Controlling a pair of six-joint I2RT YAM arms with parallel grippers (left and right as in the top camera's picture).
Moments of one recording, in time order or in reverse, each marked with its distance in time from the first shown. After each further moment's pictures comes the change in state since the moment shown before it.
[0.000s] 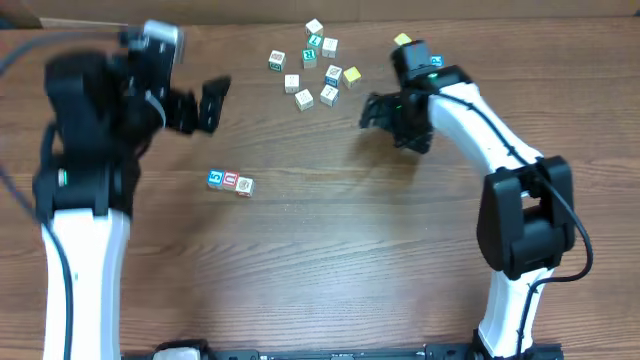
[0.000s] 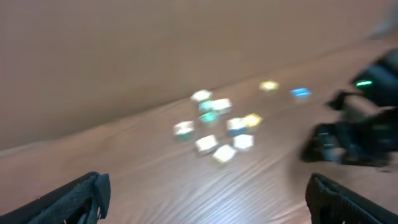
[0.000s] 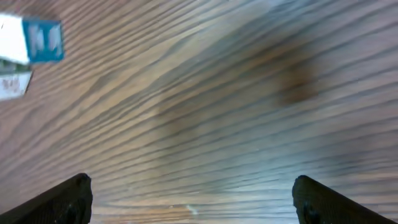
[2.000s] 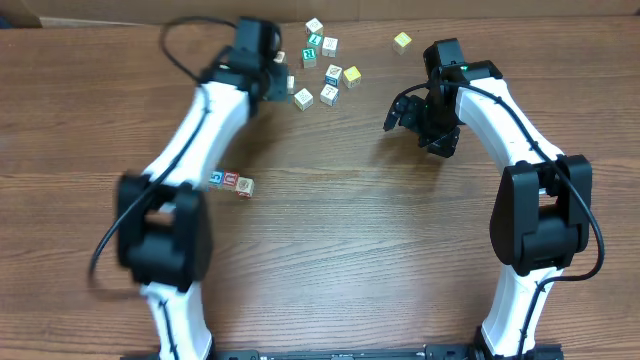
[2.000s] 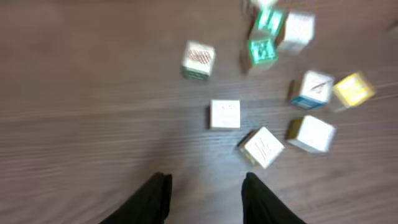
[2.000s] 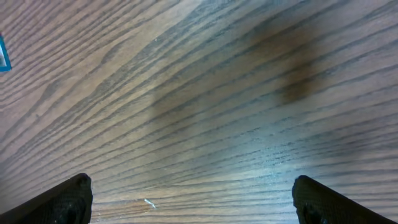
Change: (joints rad) left arm -0.274 0.700 0.299 -0.005 -0.465 -0.345; right arm -0.101 0.000 0.000 -0.087 -0.022 -0.061
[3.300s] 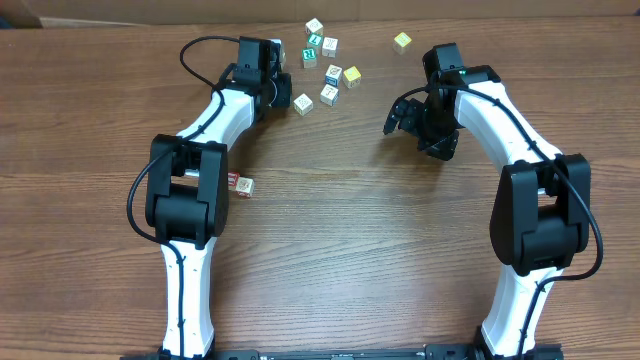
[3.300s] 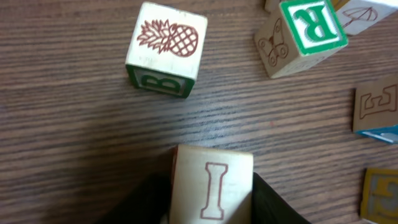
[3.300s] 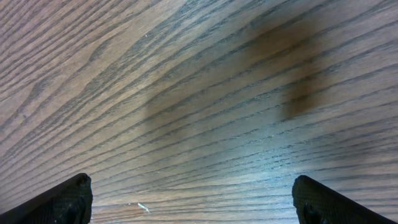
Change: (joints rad) left arm 0.027 0.377 0.035 0.350 0.173 0.002; right arm 0.000 0.000 -0.035 0.029 0.000 0.000
